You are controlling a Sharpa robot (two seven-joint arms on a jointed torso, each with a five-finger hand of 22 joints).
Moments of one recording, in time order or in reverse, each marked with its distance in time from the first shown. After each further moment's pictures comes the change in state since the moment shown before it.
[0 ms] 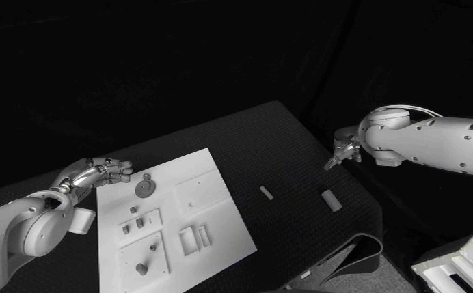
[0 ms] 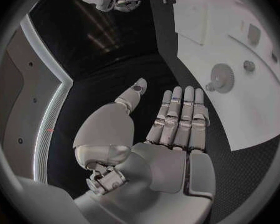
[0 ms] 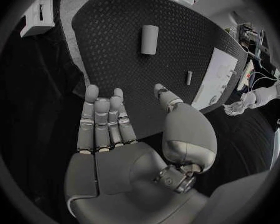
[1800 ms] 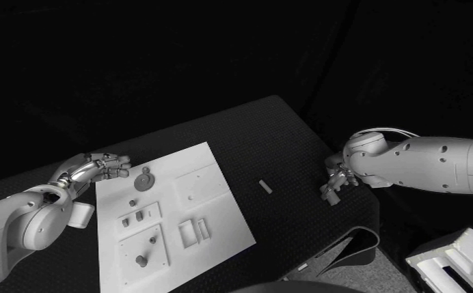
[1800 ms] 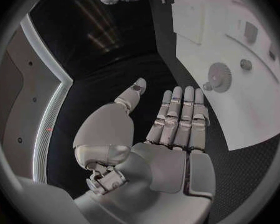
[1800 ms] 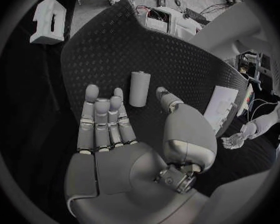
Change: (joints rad) left arm 0.000 -0.008 -0.007 -0.002 0.000 0.000 0.000; left_hand -0.004 -0.004 -0.005 0.000 0.000 0.000 0.000 0.000 0.000 0.000 0.000 0.000 0.000 0.000 0.000 0.000 0.002 0.000 0.000 0.000 0.000 0.000; right arm -0.148 0.075 -0.017 0.041 -0.086 0.088 -0.064; right_hand -0.033 0.002 -0.031 0.048 0.000 -0.005 -0.005 0.011 0.007 -0.003 -0.004 0.007 -0.001 0.008 -0.005 0.001 0.023 0.001 0.009 -0.002 -0.004 0.009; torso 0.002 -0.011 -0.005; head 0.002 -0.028
